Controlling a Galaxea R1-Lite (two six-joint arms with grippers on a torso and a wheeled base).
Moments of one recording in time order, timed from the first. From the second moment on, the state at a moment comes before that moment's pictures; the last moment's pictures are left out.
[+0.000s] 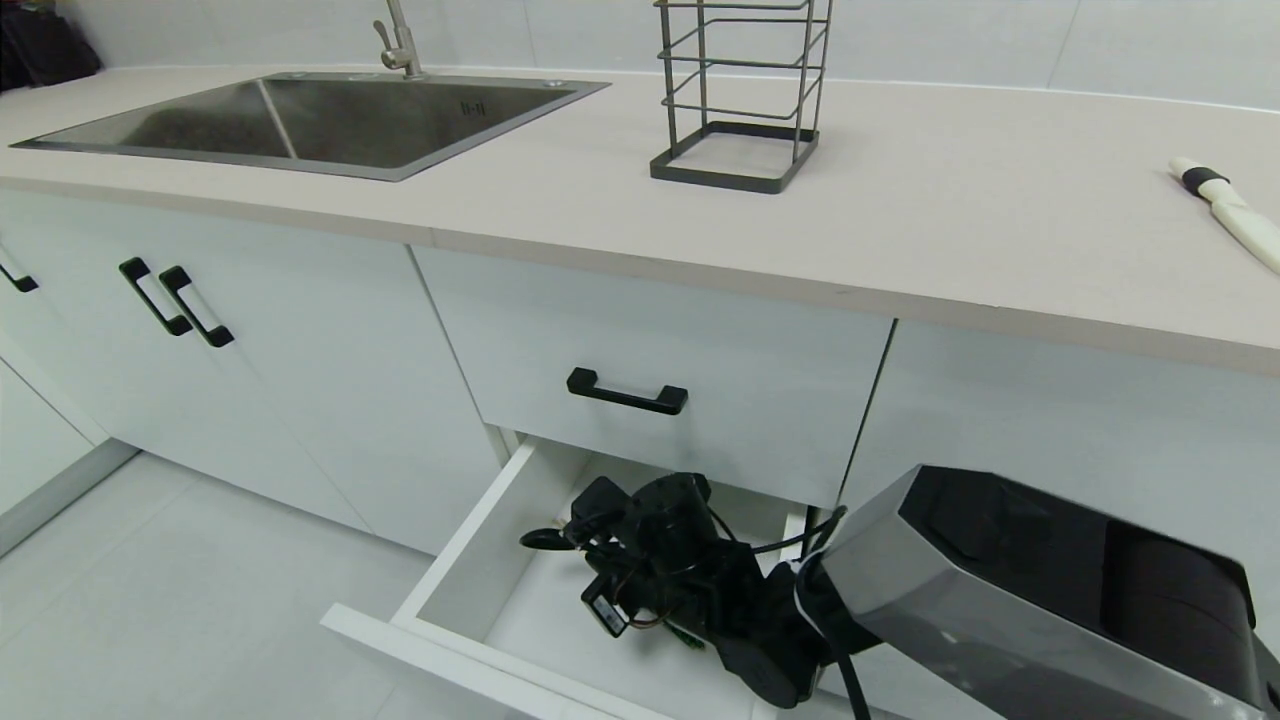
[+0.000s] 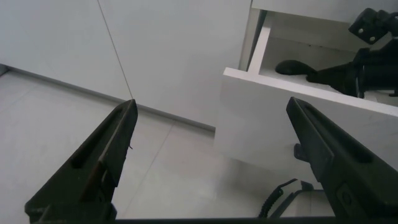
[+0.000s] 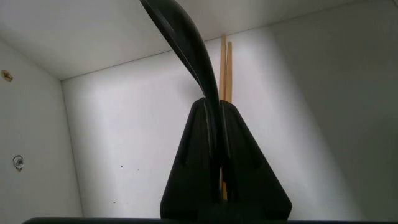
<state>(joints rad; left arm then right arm) 0.00 0.00 0.00 0.00 0.03 -0.03 0.90 2.48 -1.40 -0.66 -0.08 -0.17</state>
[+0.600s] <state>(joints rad) 0.00 0.00 0.00 0.00 0.03 -0.03 0.91 2.52 -1.40 -0.66 -0.08 -0.17</state>
